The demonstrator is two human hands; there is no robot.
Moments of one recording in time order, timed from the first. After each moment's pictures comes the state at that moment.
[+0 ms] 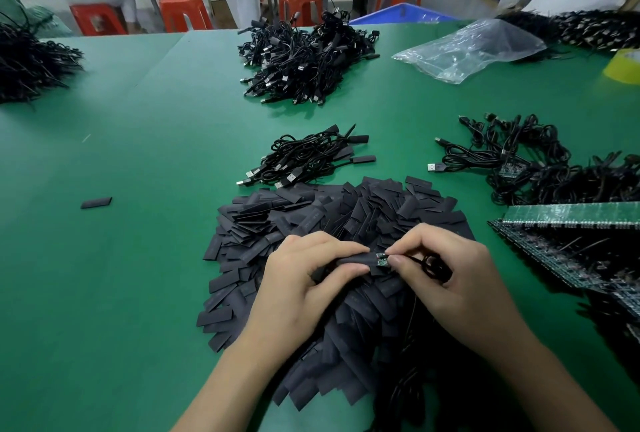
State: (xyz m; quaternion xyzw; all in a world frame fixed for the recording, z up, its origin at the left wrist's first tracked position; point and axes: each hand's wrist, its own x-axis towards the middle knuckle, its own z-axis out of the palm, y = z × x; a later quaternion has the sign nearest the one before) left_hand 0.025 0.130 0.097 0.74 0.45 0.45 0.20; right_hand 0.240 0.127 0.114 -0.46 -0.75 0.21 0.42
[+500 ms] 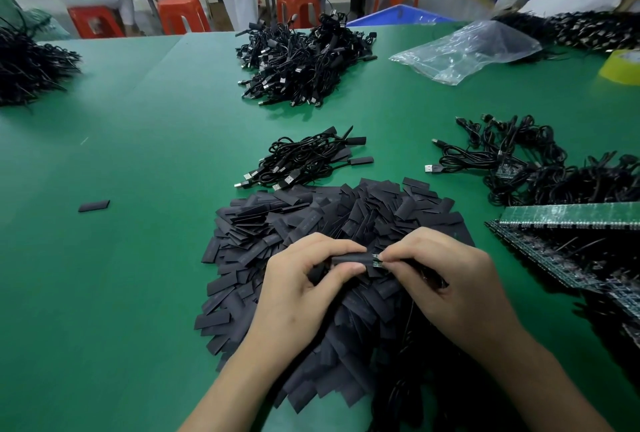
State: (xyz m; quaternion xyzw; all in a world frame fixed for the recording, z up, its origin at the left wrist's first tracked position) left_hand 0.030 0.129 0.097 0.70 0.46 0.47 0.28; right_hand 0.243 0.131 0.107 -0.41 -0.80 0.13 0.42
